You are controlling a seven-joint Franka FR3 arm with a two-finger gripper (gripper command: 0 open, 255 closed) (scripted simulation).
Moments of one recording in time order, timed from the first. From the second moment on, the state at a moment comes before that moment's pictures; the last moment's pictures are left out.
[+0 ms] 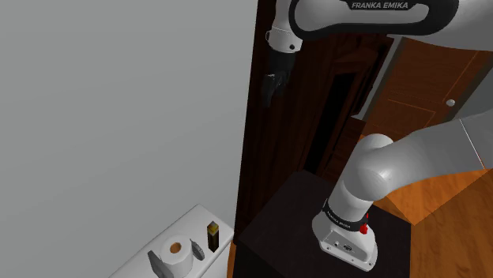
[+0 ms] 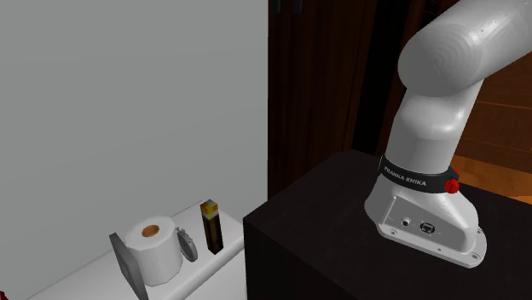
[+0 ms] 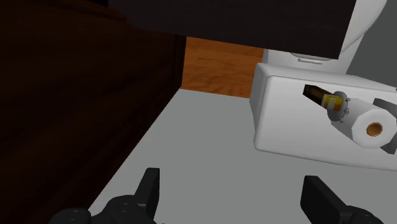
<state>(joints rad) 0.00 -0.77 0.05 -2.42 -0.02 1.71 -0.06</state>
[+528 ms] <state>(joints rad) 0.04 -0.73 0.12 -2.56 0.03 1.88 -0.01</state>
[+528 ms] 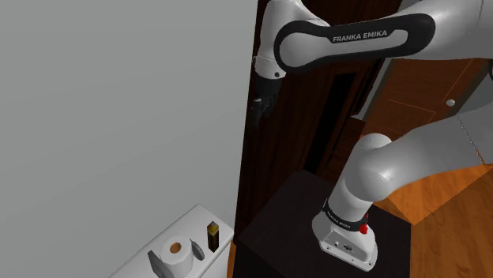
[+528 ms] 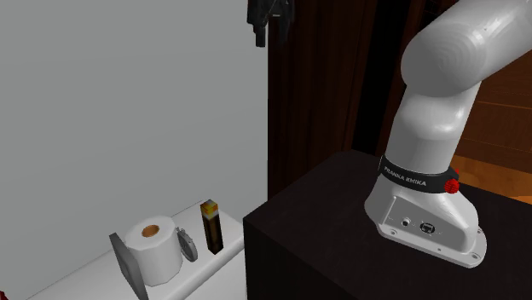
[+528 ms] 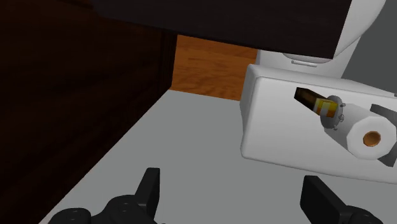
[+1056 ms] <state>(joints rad) 0.10 -0.59 0.22 -2.67 0.10 2.13 0.08</state>
